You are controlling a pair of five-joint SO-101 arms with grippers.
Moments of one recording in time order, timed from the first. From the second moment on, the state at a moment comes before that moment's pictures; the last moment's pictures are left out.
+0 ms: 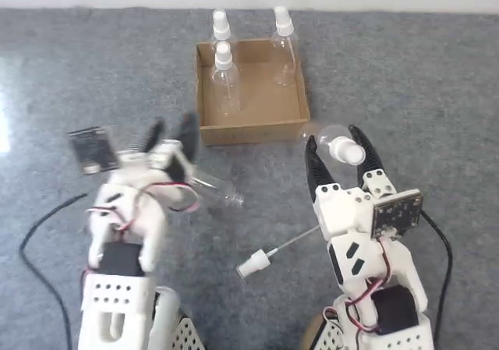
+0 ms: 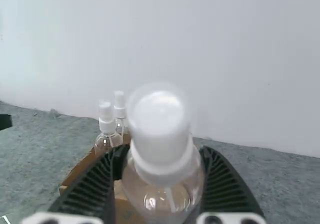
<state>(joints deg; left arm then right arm) -3.3 -72.3 75.4 27.7 25.9 -18.2 -103.3 78.3 33.6 0.0</state>
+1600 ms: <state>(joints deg) -24.9 -72.3 83.6 20.6 14.1 -18.4 -43.5 42.3 22.2 1.2</state>
